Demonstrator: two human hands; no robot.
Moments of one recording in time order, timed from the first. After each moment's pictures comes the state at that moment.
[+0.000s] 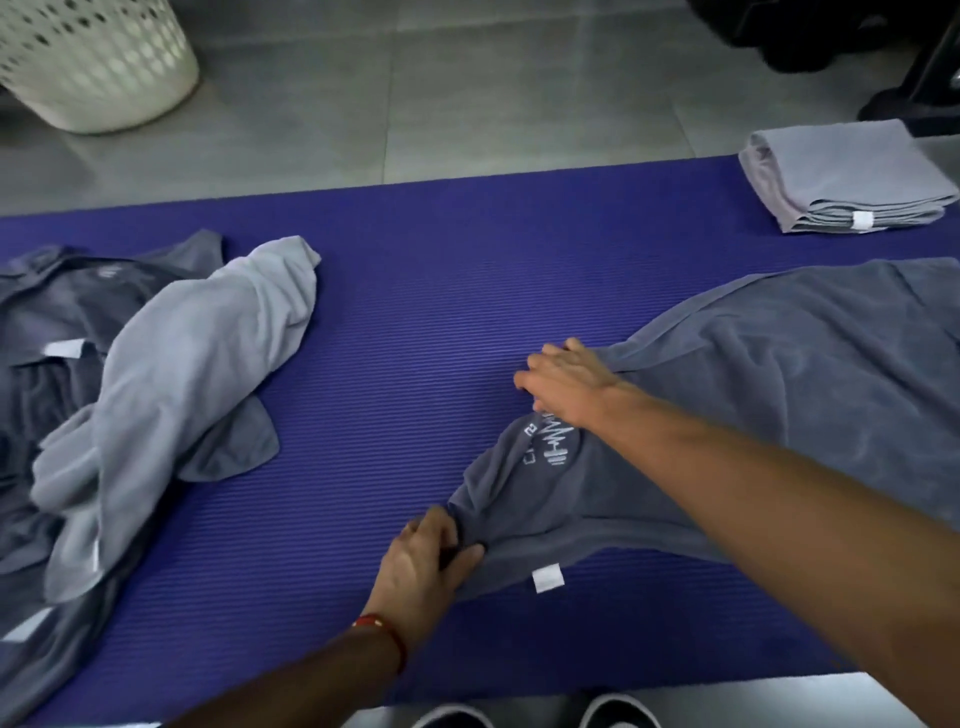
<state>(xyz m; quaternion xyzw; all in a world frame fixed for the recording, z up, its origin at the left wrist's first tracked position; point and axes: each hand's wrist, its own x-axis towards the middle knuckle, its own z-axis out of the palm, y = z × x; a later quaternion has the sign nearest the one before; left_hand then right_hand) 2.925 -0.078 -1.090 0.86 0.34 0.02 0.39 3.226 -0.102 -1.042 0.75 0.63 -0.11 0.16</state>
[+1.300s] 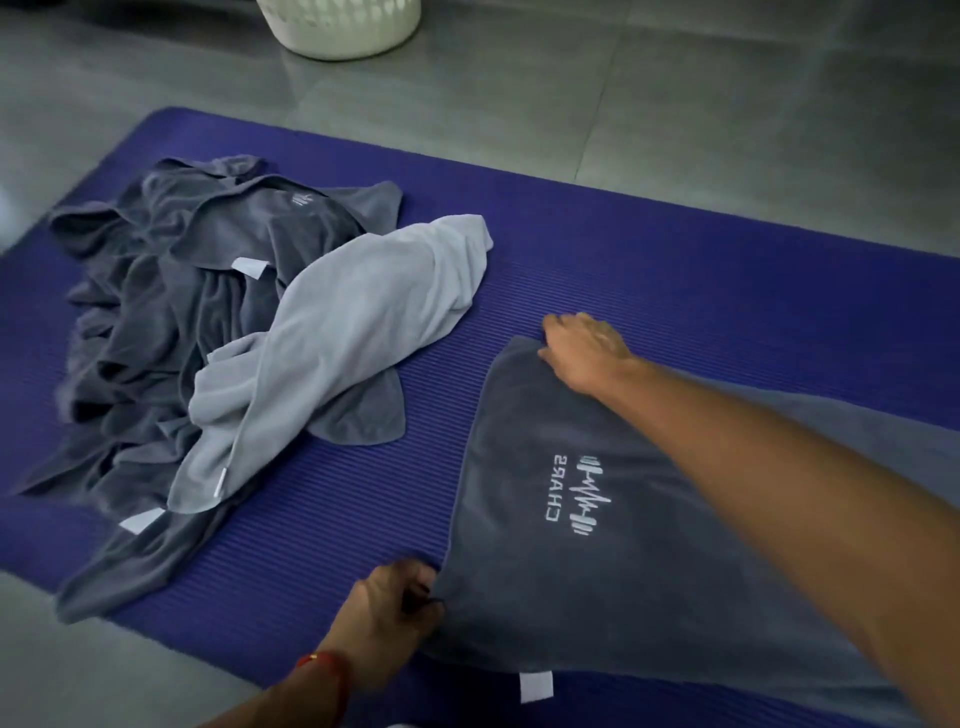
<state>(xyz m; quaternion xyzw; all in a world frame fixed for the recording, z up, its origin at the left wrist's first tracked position) 2.834 -0.009 -1.062 0.69 0.54 -0.08 0.48 3.172 0.106 -1.062 0.77 0.62 -0.12 0.09</state>
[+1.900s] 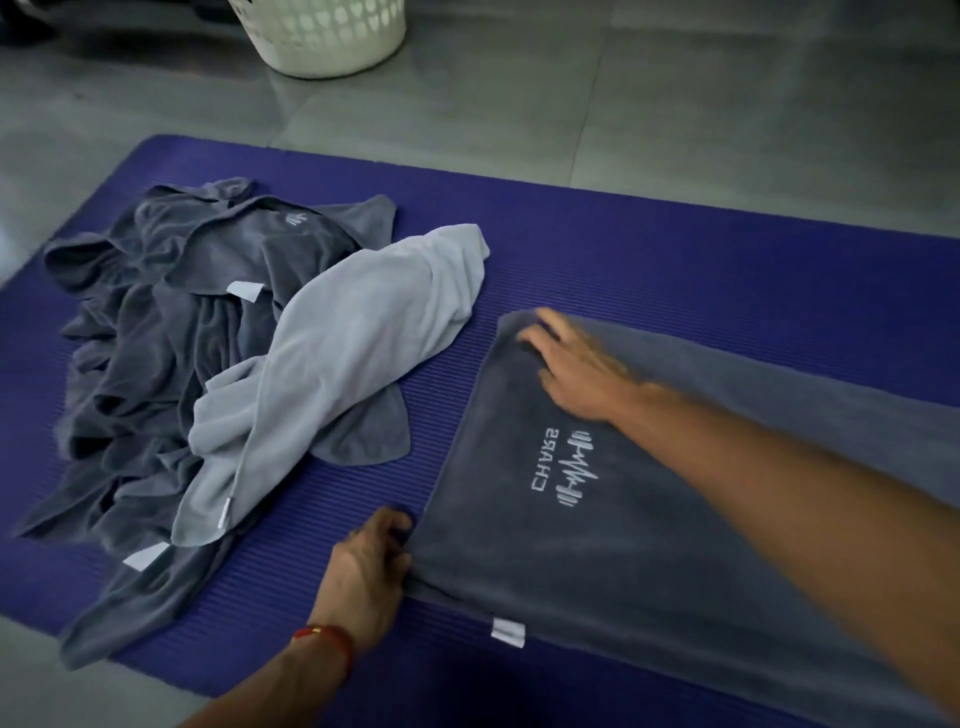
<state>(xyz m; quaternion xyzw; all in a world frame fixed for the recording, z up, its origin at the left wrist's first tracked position) 2.827 0.041 -1.083 0.73 0.55 0.04 0.39 3.168 0.088 -1.079 0.73 0.66 -0.17 -0.07</state>
